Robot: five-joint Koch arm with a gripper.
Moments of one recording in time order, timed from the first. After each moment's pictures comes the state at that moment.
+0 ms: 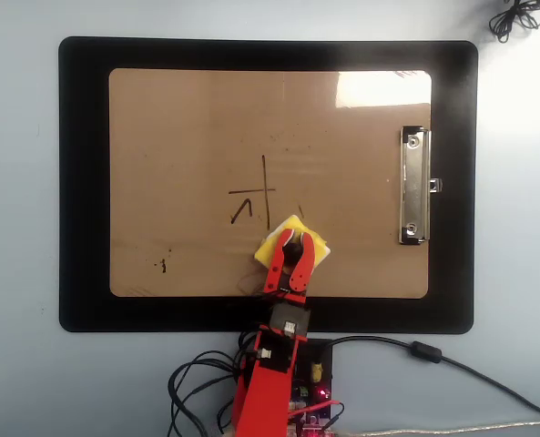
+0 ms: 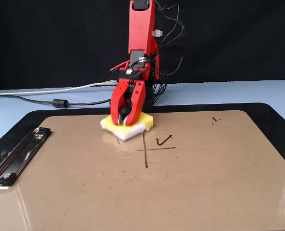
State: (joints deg) arm 11.6 111.4 167.9 -33.4 -84.0
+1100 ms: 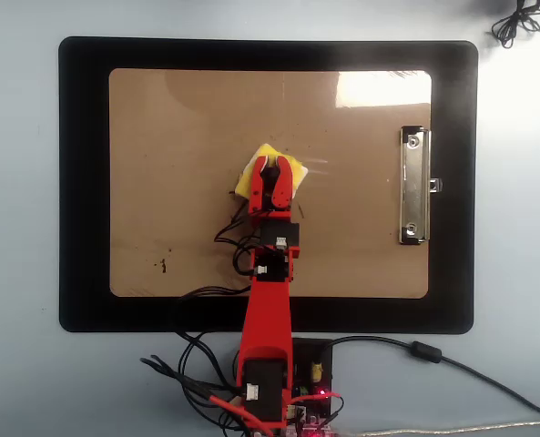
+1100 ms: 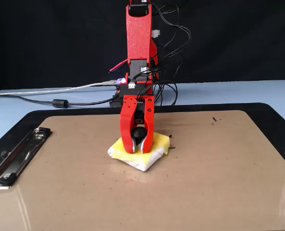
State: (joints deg) arm -1.1 79.5 130.0 -26.4 -84.0
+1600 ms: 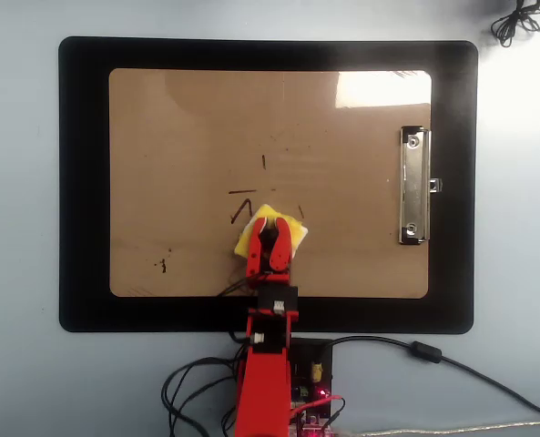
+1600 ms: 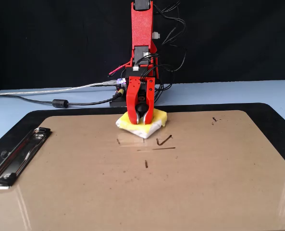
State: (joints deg) arm -1.2 107.6 155.4 -20.9 -83.8
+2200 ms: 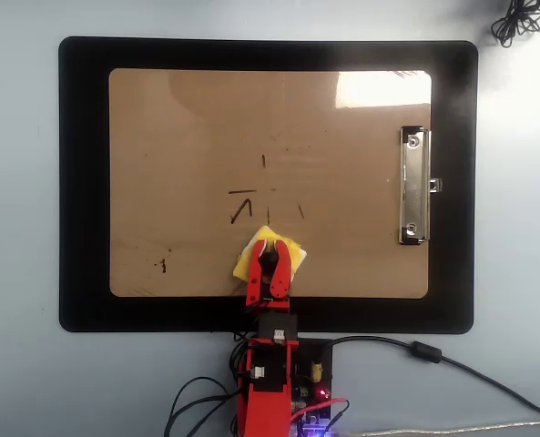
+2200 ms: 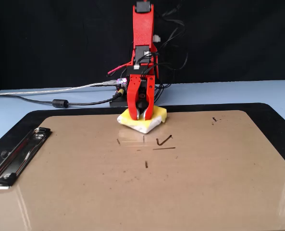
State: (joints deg) arm -2.1 129.0 169.0 -12.4 -83.8
